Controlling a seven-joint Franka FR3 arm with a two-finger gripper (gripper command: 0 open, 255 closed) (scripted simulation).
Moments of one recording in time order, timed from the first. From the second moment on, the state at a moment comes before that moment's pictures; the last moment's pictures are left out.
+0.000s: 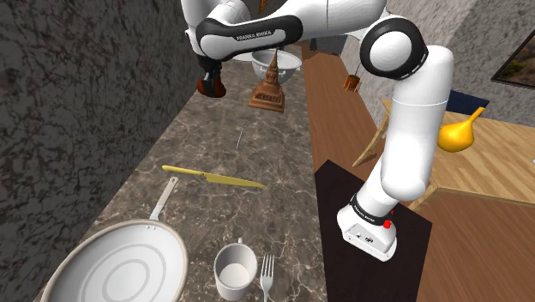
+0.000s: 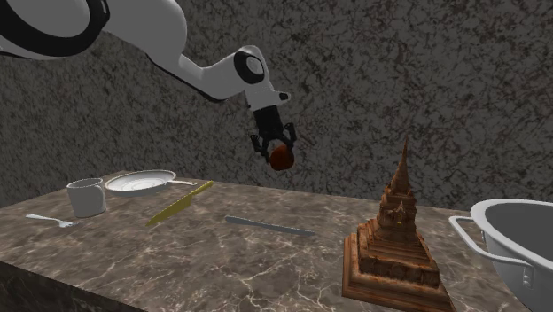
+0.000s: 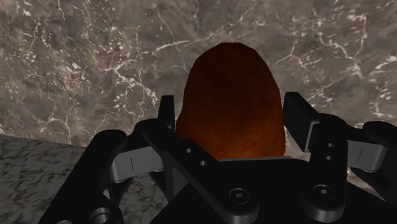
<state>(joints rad) 0.16 0.37 0.17 -1.52 -0.41 1.90 -0.14</state>
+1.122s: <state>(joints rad) 0.27 0.01 0.27 -1.95 -0.35 1.90 0.08</state>
